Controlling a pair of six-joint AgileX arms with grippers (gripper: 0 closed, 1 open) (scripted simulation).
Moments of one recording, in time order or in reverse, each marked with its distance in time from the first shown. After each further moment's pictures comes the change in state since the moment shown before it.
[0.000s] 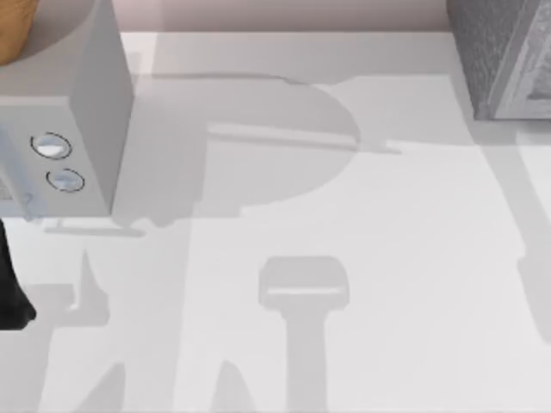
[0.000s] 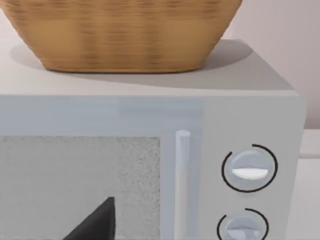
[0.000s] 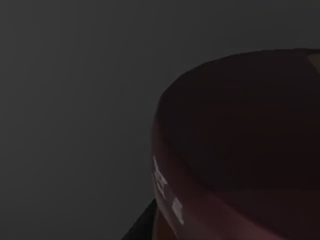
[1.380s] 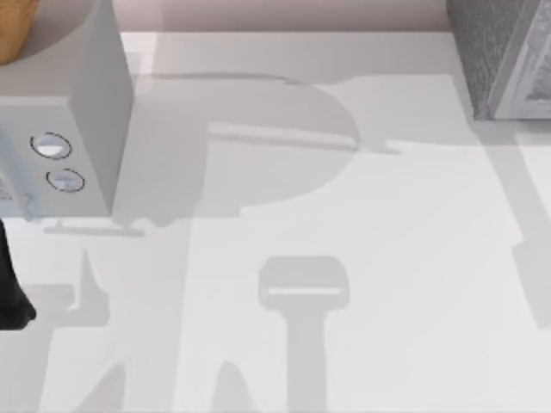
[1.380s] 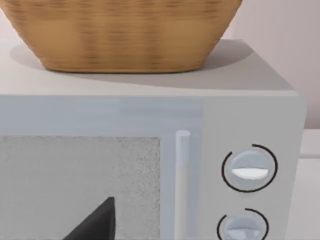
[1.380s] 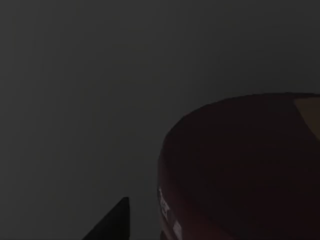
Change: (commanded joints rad) left arm 0.000 0.000 0.000 0.000 0.000 0.000; right arm -0.010 0.074 0.067 0.016 -0.017 -0.004
